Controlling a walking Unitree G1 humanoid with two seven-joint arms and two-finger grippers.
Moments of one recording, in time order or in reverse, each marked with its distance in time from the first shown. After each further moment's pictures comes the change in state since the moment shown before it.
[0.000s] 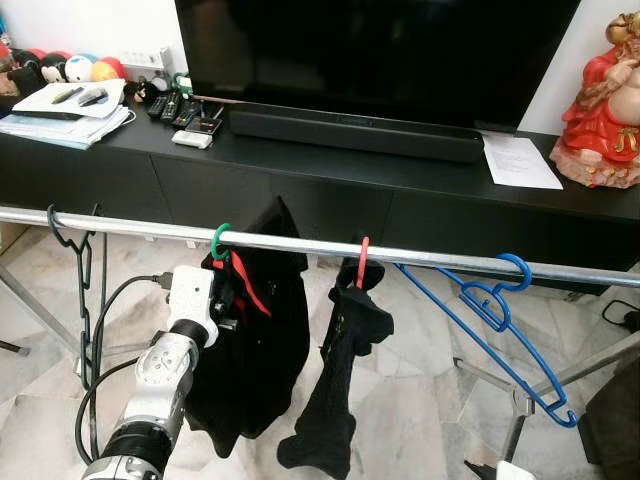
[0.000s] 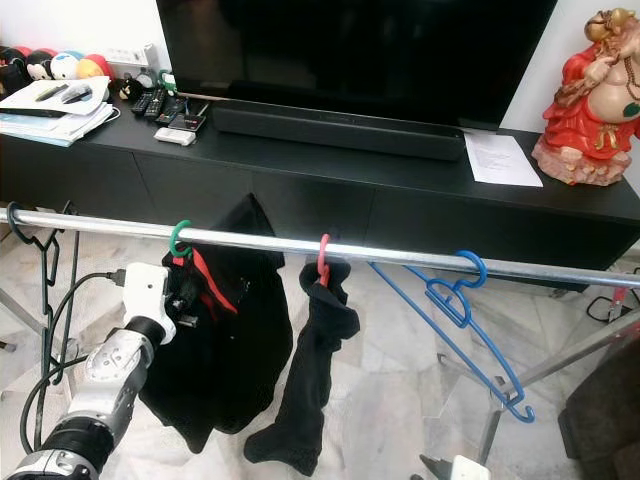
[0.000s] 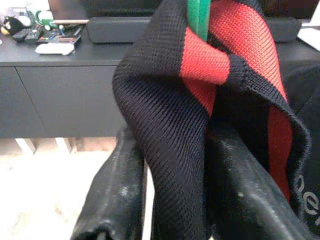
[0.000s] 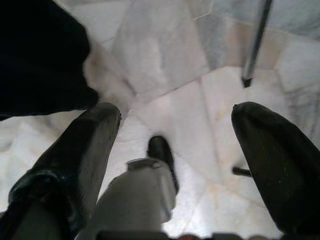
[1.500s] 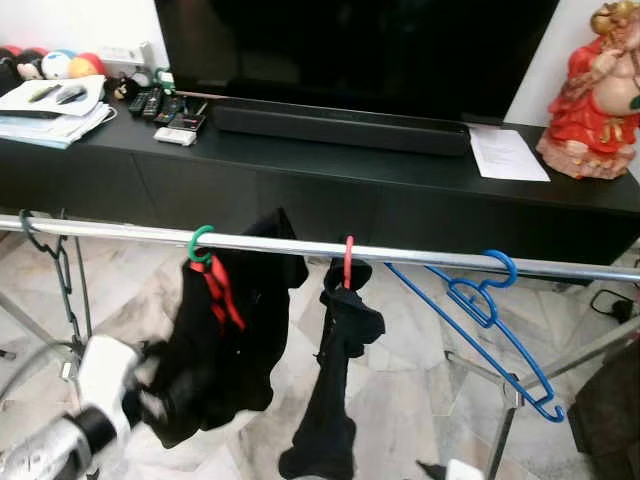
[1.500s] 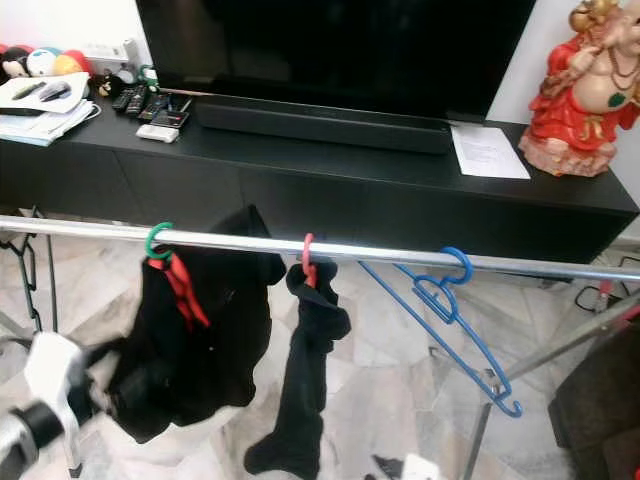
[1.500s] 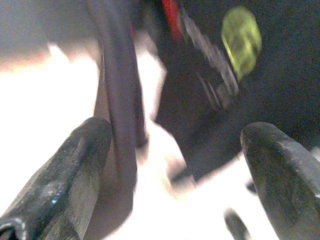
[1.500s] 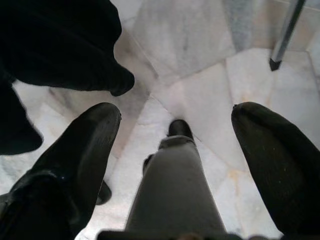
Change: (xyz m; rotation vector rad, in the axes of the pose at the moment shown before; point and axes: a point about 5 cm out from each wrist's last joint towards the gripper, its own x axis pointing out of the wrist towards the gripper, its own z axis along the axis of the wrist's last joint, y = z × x) left arm -0.141 0.027 -0.018 -0.022 0.438 -0.484; right arm -0.005 0.041 -0.026 -0.021 0.040 0.041
